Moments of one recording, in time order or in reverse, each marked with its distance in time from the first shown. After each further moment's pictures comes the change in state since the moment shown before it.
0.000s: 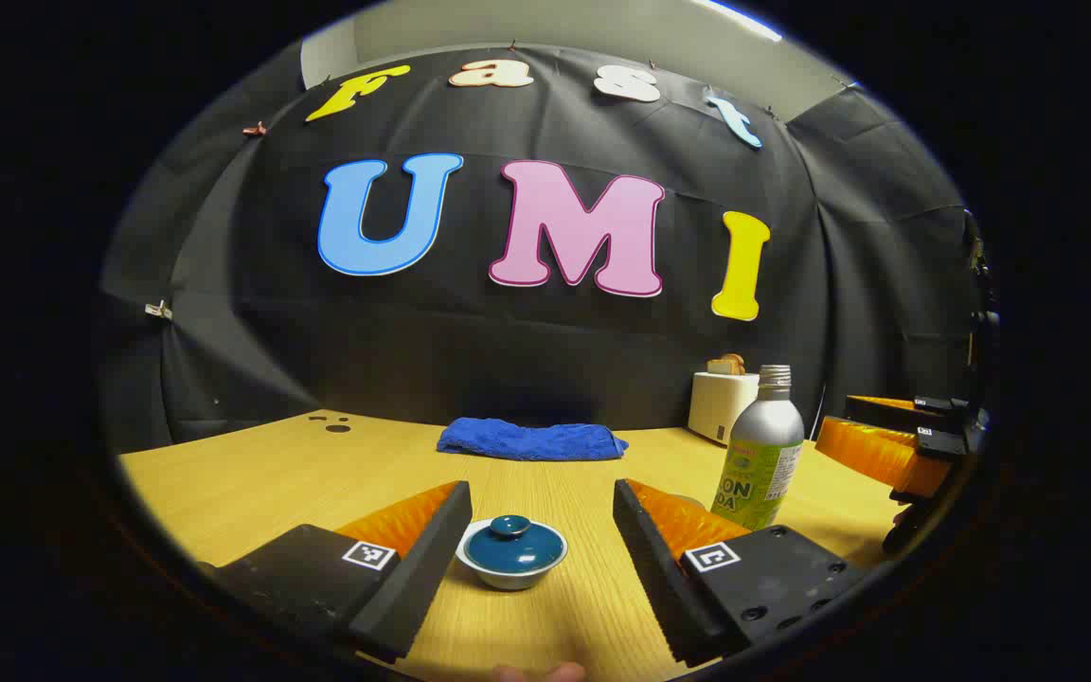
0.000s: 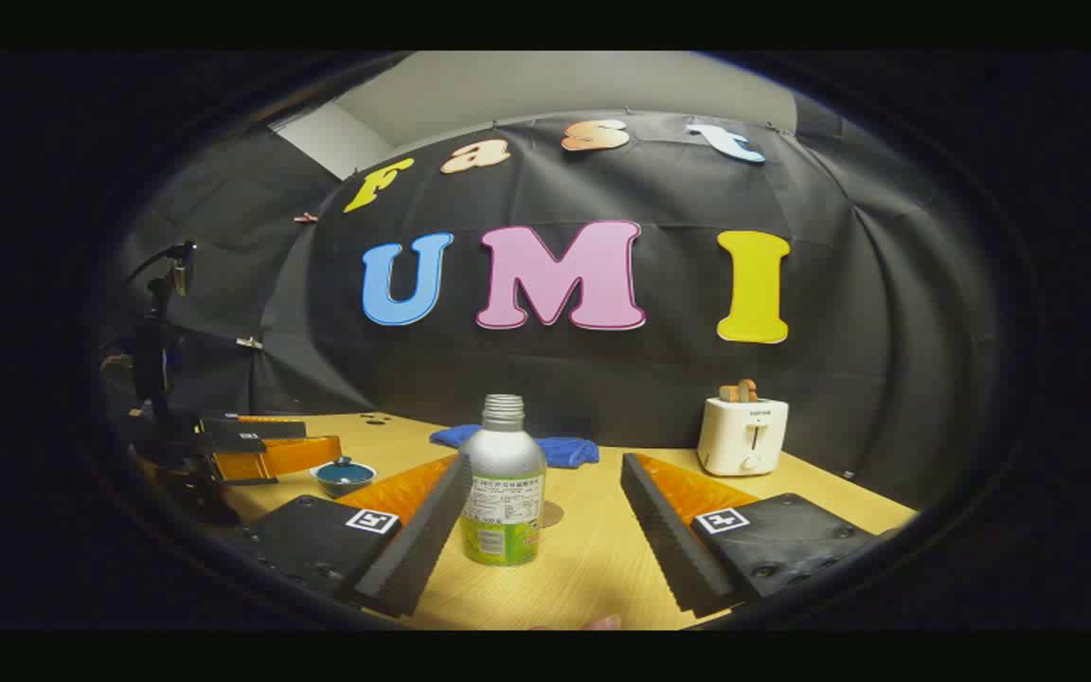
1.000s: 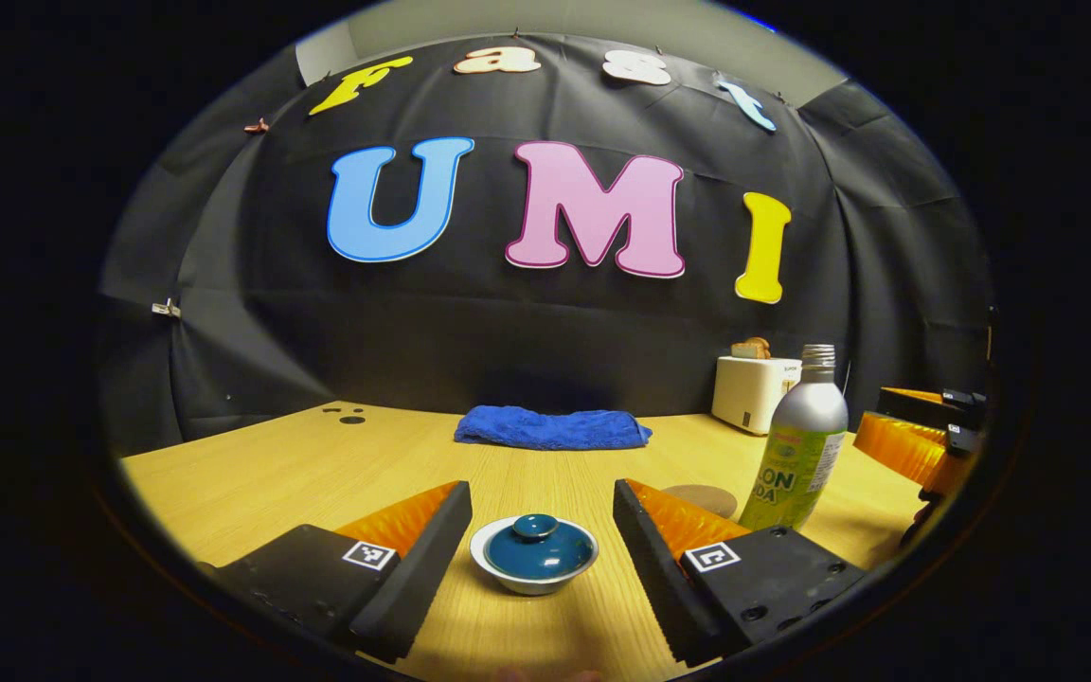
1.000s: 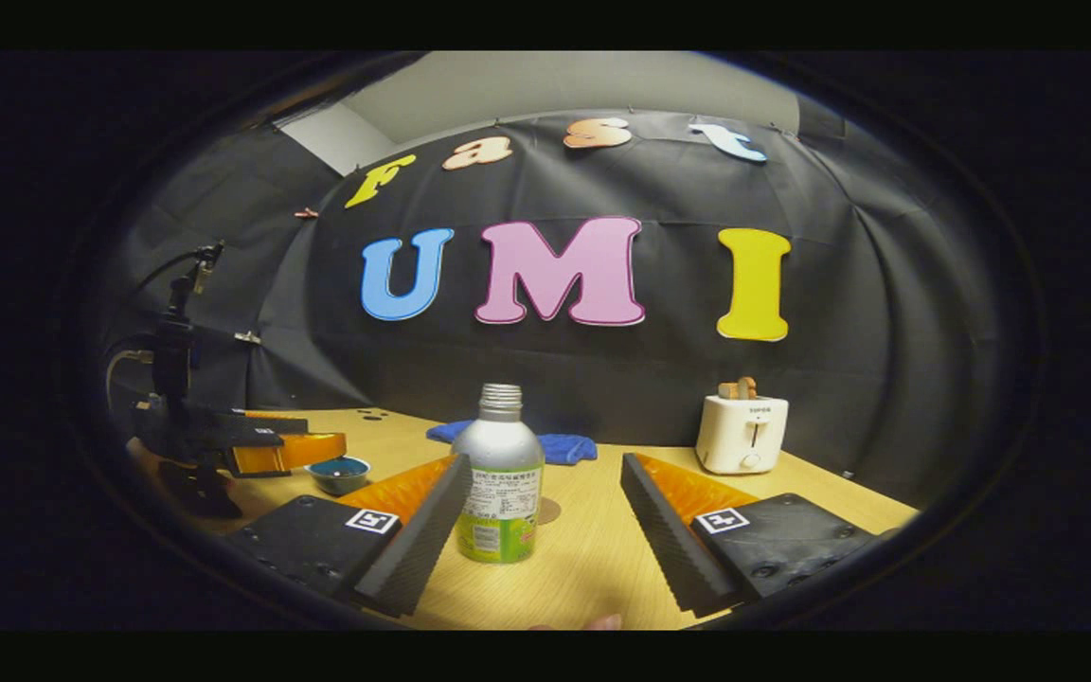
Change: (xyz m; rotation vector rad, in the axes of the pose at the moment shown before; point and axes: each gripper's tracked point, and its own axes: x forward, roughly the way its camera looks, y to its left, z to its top) left arm 0.030 0.020 -0.018 0.016 0.056 0.056; right arm 0.003 -0.005 -0.010 -0.014 0.005 -0.010
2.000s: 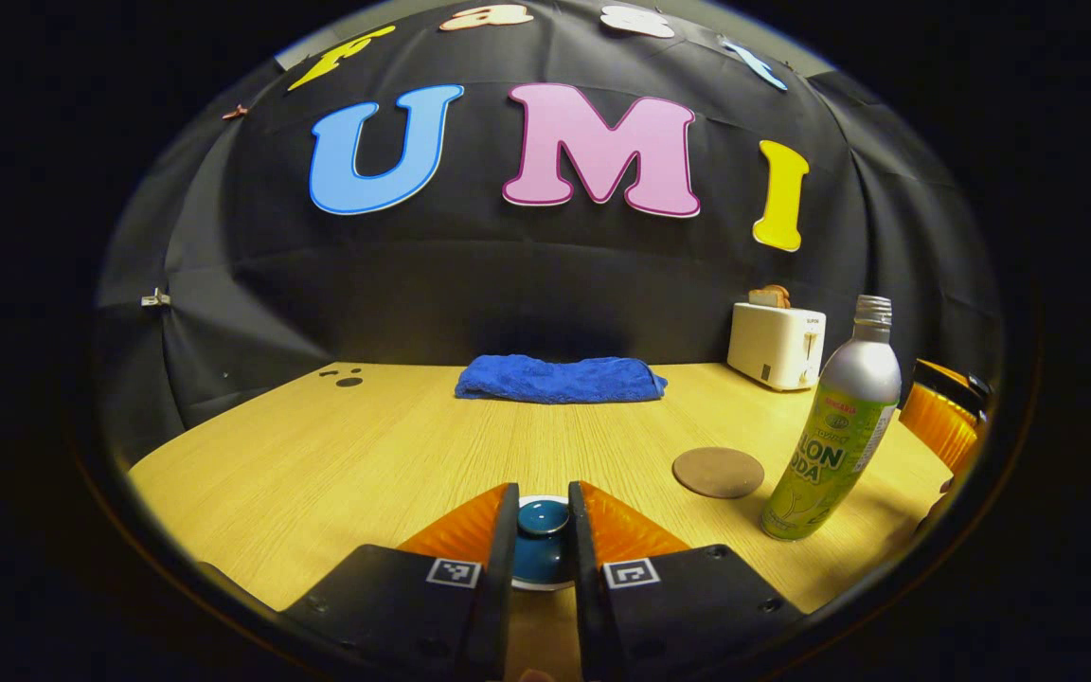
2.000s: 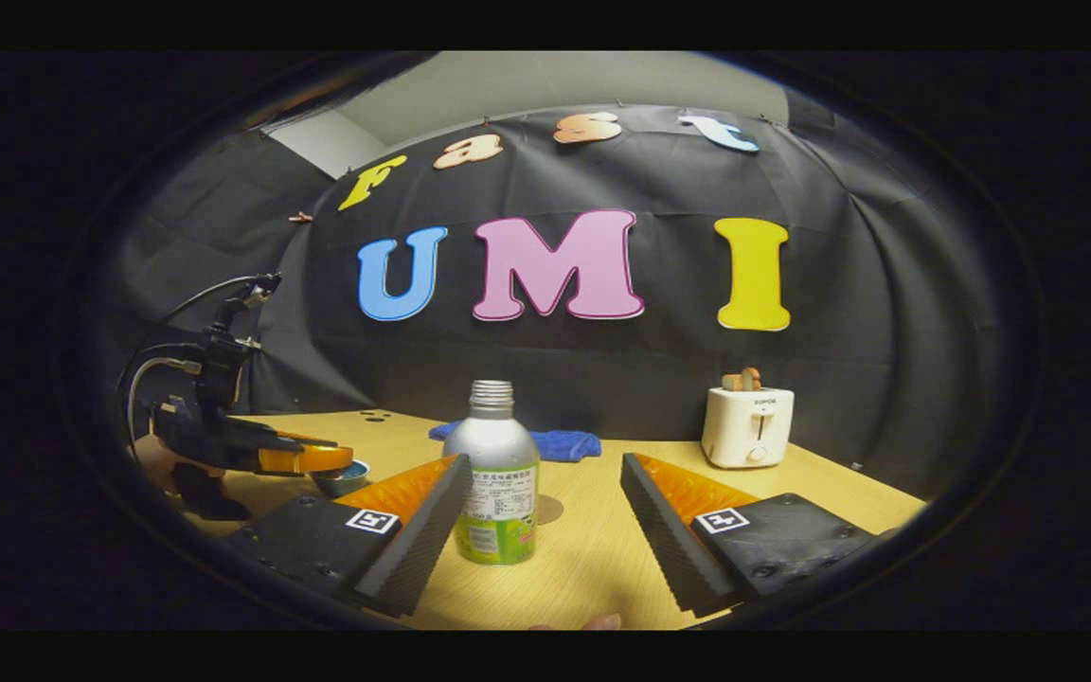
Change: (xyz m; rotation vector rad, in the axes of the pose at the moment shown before) left arm 0.026 0.004 -0.023 0.005 0.161 0.023; right arm 0.005 0.002 -0.008 0.039 0.025 0.025
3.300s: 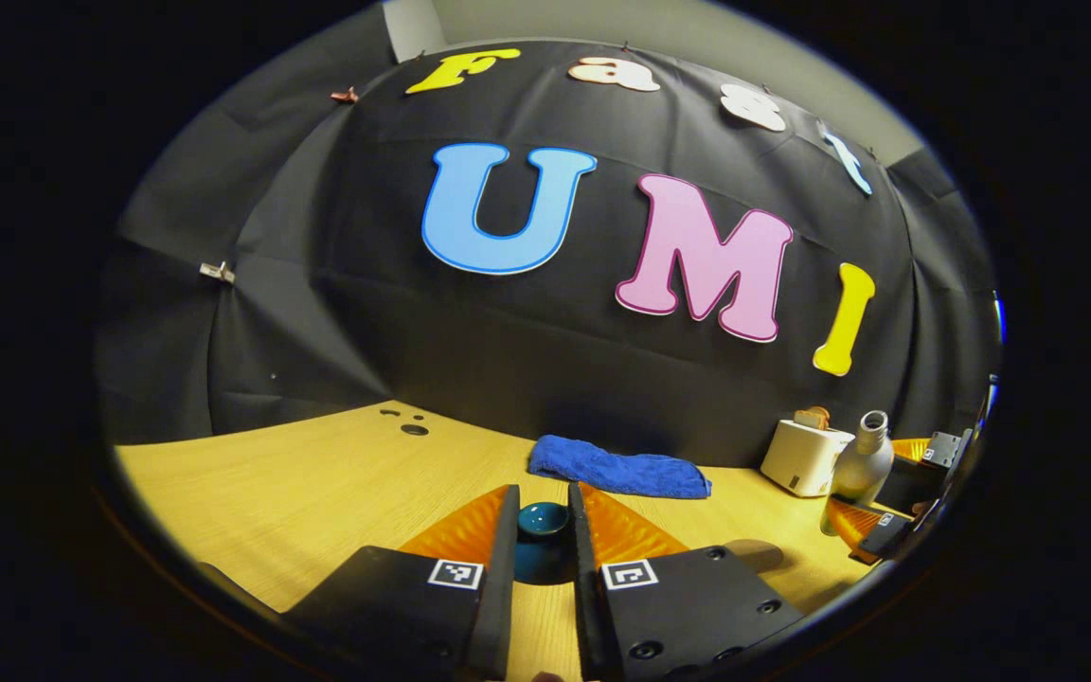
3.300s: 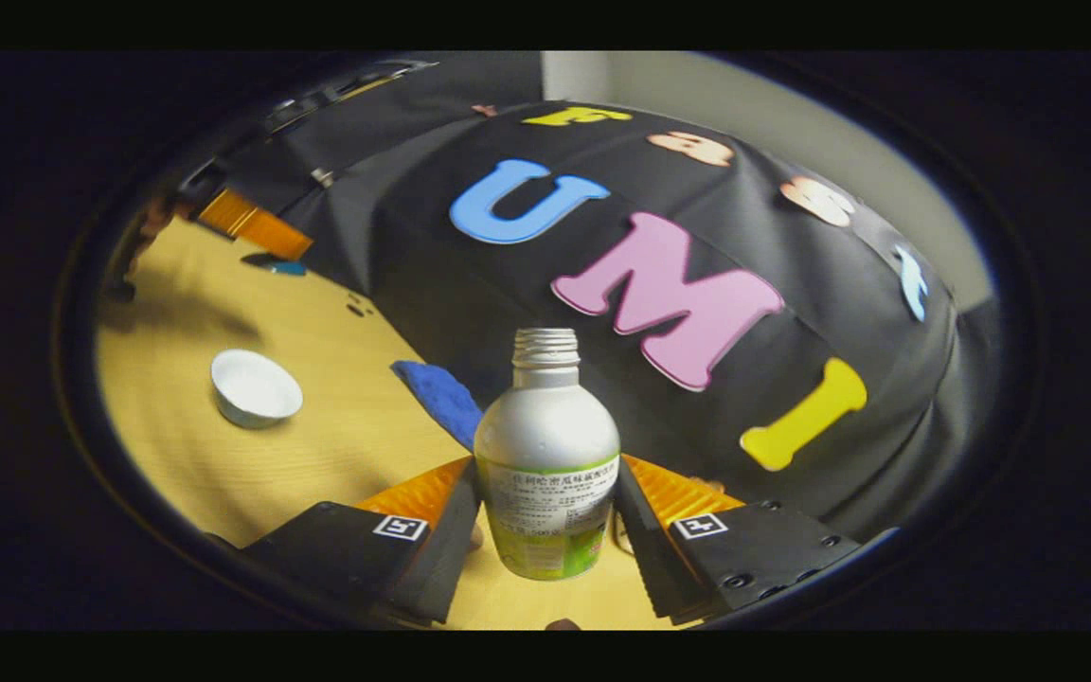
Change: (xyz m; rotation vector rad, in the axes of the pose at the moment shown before) left arm -0.033 0.118 0.066 -0.234 -0.213 0.077; right arm 0.093 0.056 0.003 -0.812 0.090 0.024
